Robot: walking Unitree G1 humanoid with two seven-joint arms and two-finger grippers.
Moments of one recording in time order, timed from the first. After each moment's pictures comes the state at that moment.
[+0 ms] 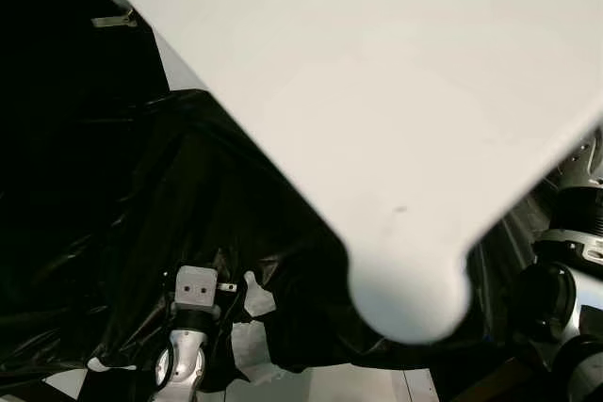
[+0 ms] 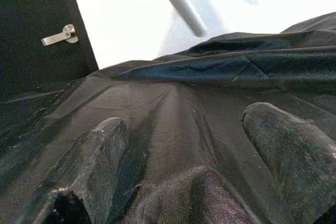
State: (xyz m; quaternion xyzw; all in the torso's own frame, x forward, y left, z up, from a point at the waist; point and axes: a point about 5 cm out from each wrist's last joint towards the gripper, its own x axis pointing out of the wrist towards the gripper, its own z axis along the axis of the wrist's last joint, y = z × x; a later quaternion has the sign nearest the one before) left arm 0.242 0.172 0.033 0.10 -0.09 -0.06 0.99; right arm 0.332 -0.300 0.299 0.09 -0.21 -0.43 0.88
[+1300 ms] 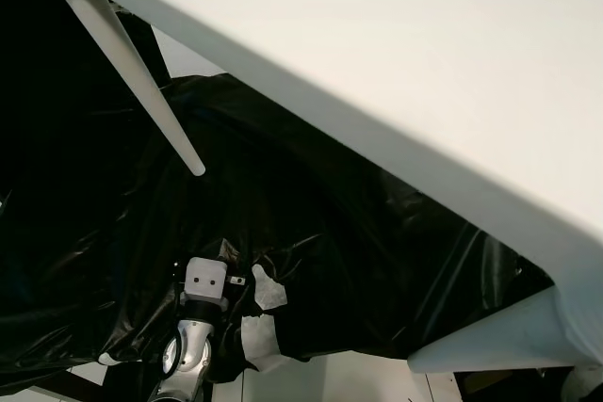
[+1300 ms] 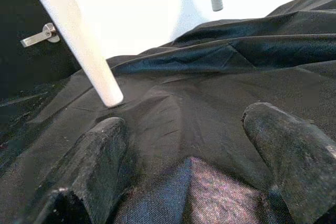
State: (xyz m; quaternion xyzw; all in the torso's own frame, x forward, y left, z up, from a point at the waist) left arm 0.247 0.167 0.035 0.11 -0.09 -0.08 0.99; right arm 0.356 -0.297 0.230 0.18 -0.02 -0.44 0.88
